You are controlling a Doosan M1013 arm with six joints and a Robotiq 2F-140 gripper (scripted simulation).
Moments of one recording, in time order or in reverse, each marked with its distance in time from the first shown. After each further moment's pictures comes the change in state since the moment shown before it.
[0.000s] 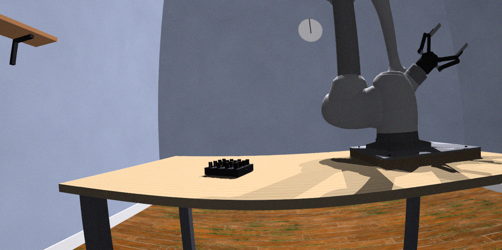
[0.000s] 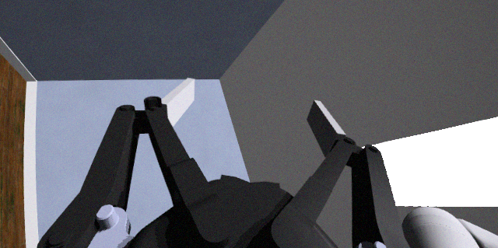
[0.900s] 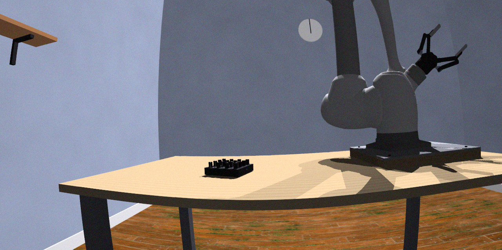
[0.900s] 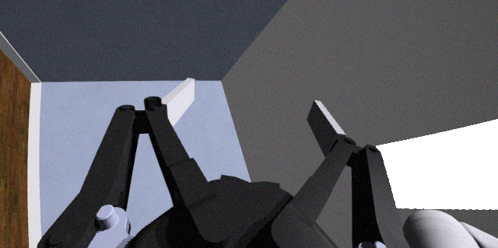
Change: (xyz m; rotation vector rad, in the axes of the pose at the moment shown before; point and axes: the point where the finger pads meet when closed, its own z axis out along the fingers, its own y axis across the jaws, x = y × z) arm 0.004 0.000 -0.003 0.011 0.005 0.004
